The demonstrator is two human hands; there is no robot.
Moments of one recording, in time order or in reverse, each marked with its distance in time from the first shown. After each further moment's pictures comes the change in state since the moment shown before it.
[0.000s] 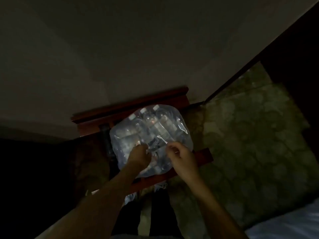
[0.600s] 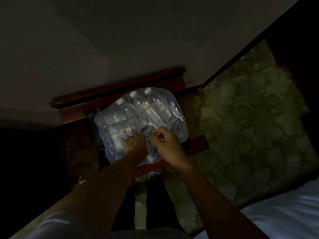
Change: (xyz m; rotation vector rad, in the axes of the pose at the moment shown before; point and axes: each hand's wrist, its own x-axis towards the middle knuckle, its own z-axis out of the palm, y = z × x) left_hand 0.037 0.004 0.053 0.626 -0.012 -0.052; right_hand 0.043 0.018 0.011 -0.050 -0.146 0.054
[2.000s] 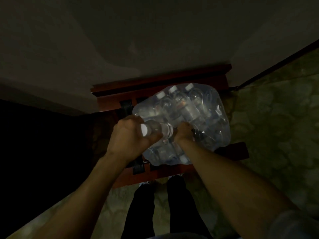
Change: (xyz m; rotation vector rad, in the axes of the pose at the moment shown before) left_hand -0.070 -0.139 -0.066 -0.707 0.409 0.015; right_hand 0.138 0.042 0.111 -0.519 0.147 0.297
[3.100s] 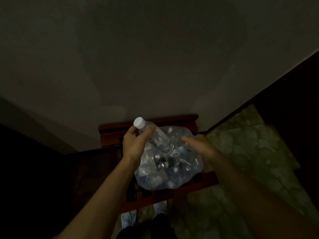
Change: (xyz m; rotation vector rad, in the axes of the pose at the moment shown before) left_hand -0.029 0.047 -0.072 -1.184 0.065 -0.215; right_hand -0.166 -0.011 -0.194 0.417 -0.042 -0.163
